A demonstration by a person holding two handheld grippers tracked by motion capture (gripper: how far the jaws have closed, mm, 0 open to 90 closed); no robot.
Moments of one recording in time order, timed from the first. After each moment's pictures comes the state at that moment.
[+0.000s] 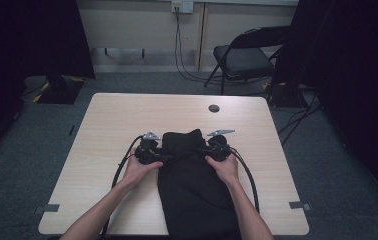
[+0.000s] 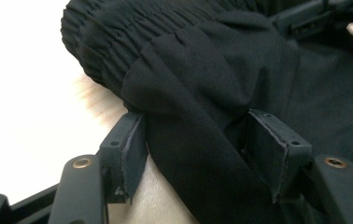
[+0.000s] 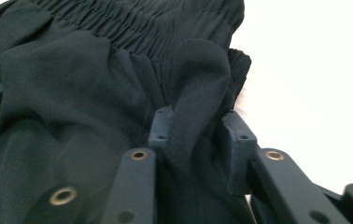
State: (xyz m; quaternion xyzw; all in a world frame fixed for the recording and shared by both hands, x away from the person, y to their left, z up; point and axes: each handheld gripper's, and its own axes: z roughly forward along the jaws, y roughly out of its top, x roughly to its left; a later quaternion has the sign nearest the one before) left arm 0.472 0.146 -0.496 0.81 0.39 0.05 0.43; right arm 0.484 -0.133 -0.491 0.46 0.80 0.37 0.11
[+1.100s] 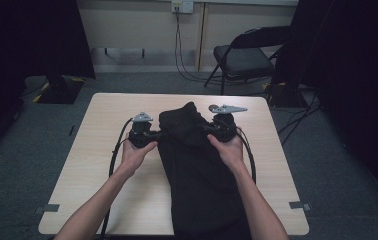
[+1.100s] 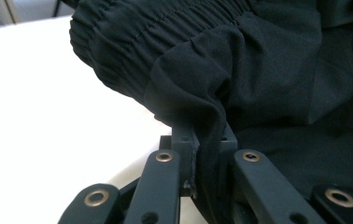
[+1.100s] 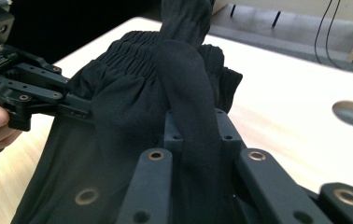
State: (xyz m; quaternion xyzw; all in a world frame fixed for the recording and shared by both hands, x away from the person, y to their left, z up) left arm 0.483 0.158 -0.419 0.78 0.38 0.10 0.50; right arm 0.476 -0.129 -0.376 0.39 0.77 0.48 0.15
